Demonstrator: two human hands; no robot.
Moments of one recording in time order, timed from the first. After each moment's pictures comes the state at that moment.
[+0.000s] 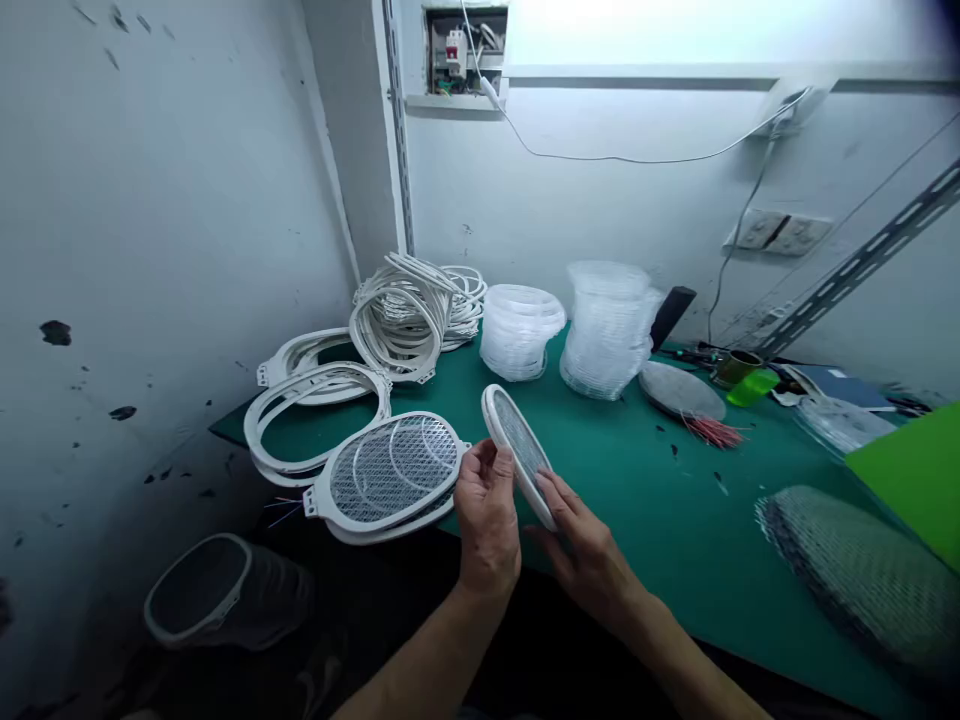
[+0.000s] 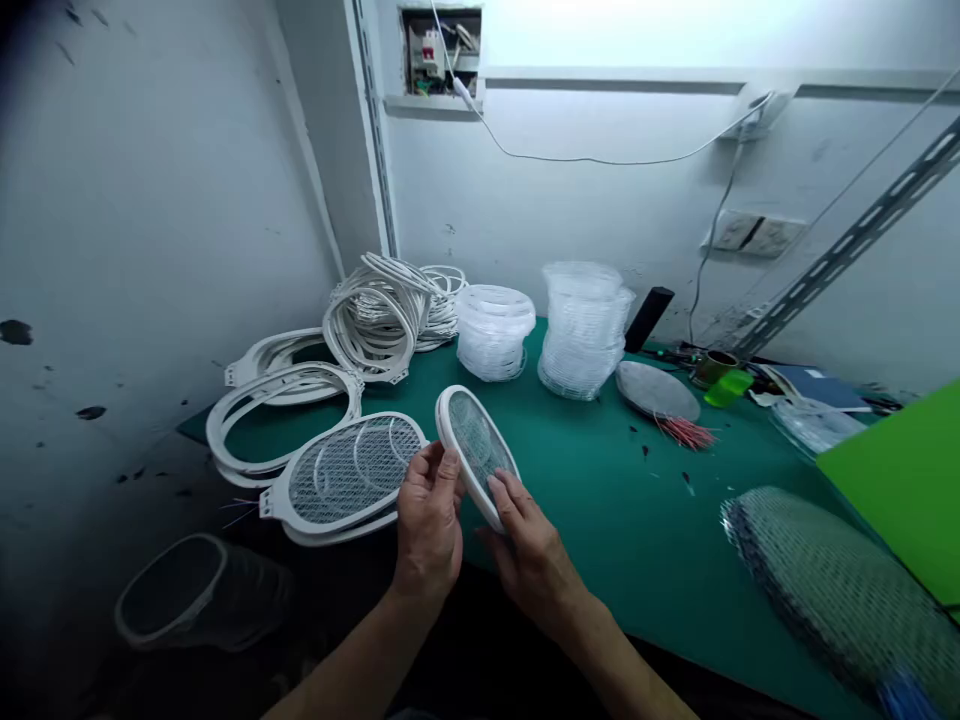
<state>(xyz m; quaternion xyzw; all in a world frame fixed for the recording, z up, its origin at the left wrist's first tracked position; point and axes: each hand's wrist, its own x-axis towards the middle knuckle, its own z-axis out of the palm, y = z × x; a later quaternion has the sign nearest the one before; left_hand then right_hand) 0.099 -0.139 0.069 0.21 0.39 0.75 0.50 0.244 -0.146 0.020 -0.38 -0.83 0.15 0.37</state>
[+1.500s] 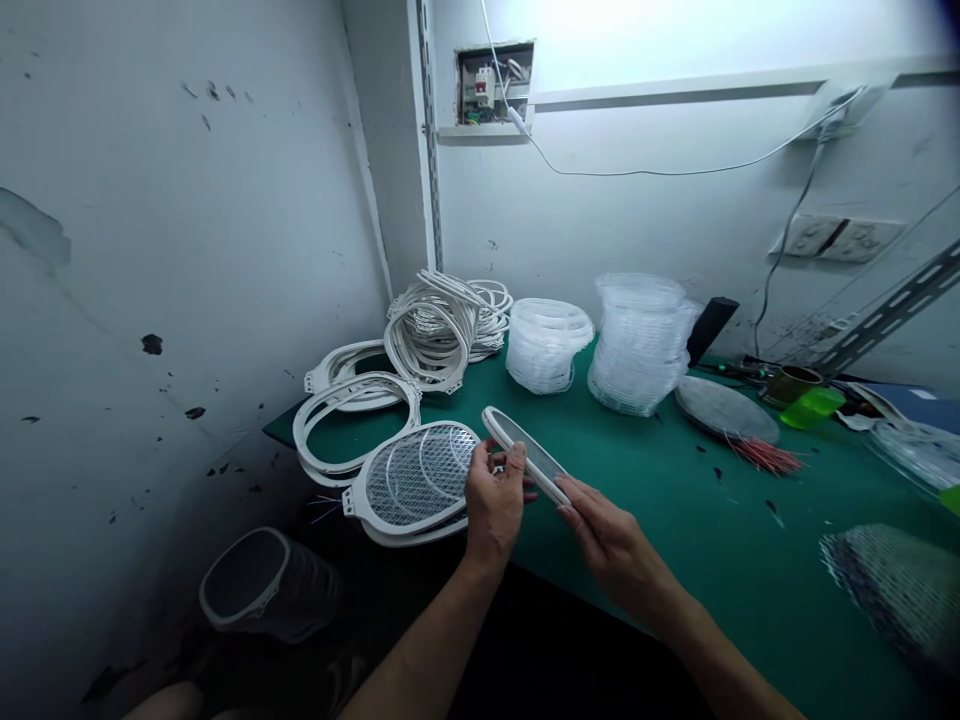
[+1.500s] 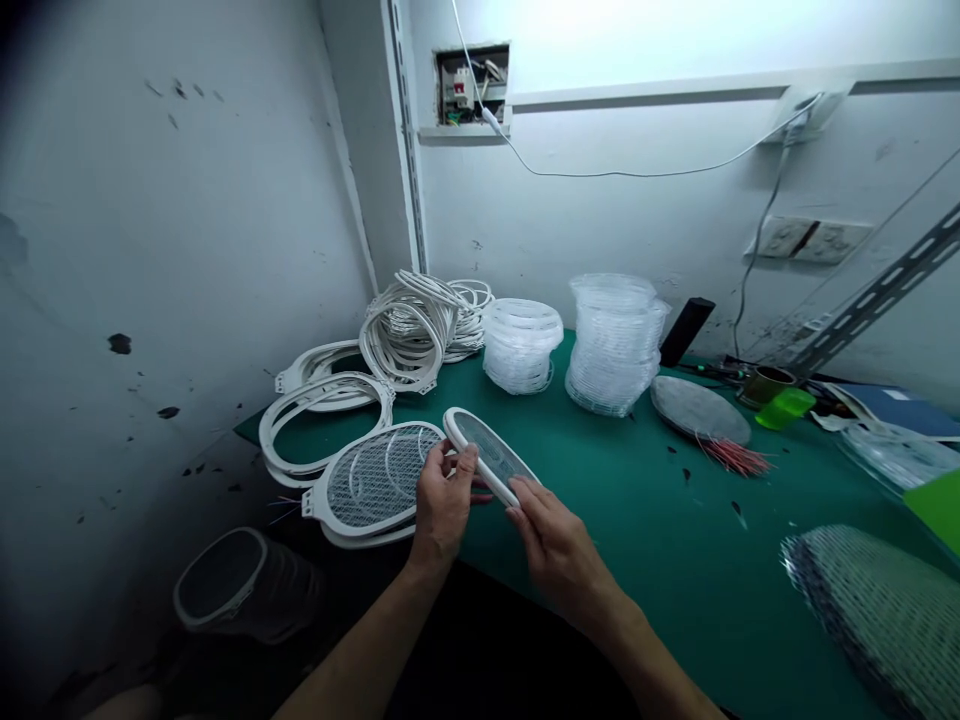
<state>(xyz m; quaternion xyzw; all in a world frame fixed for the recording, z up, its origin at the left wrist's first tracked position) 0.060 -0.122 0.065 0.33 0.53 0.64 0.45 0.235 -0.122 0.042 -0.36 -0.83 0.17 0.38</state>
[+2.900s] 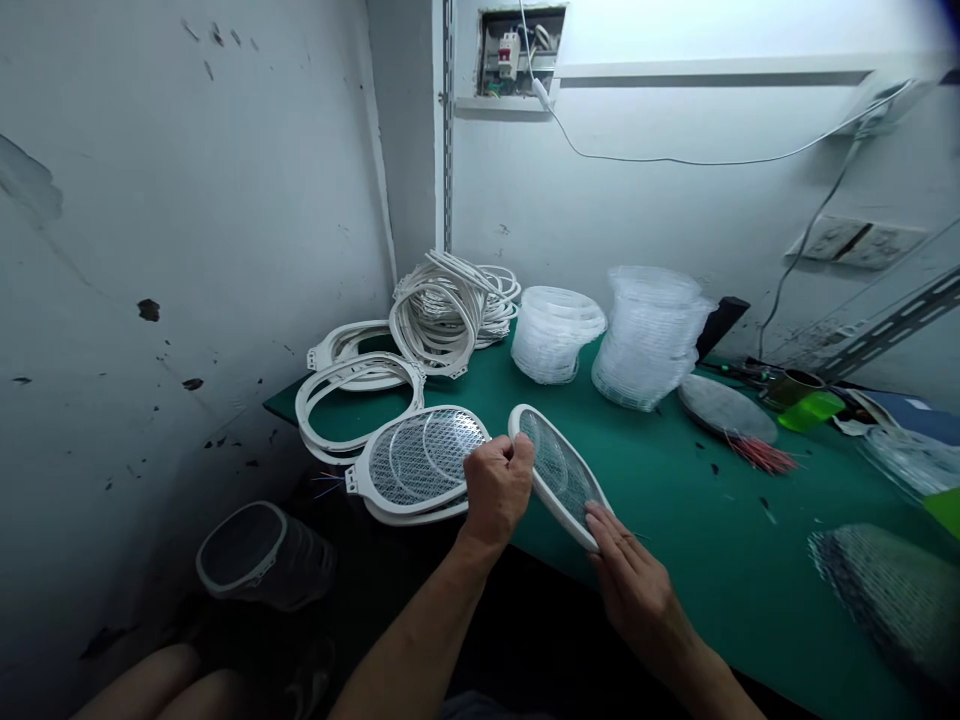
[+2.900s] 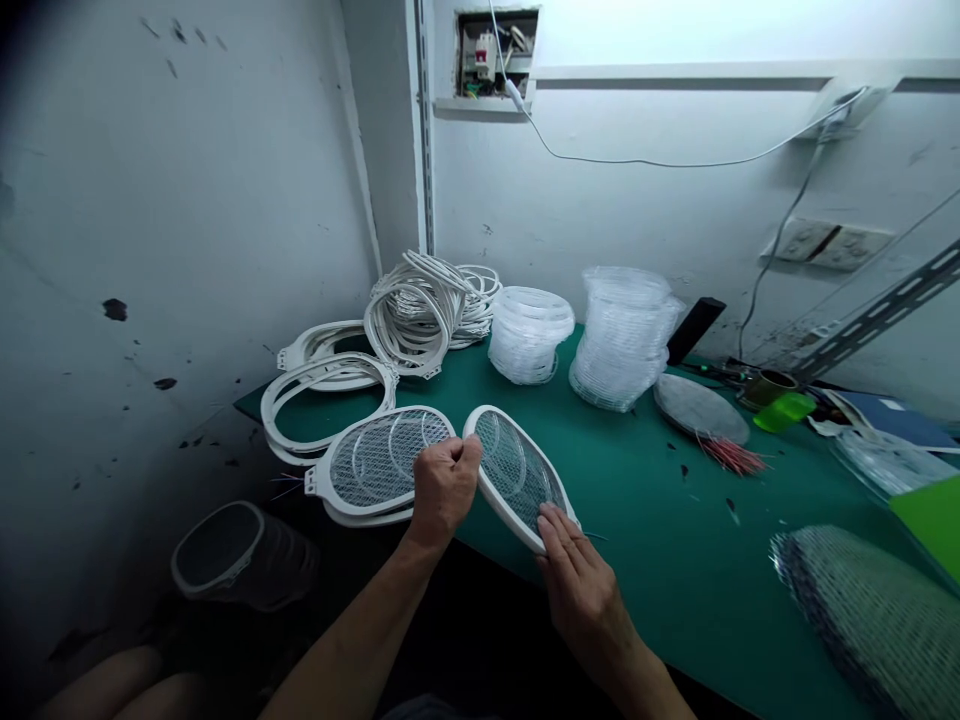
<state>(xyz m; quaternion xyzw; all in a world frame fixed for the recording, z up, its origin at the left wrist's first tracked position) 0.047 -0.126 0.083 0.48 0.63 0.56 0.24 0.269 -0.160 -0.010 -0.30 -0.88 -0.07 0.37</state>
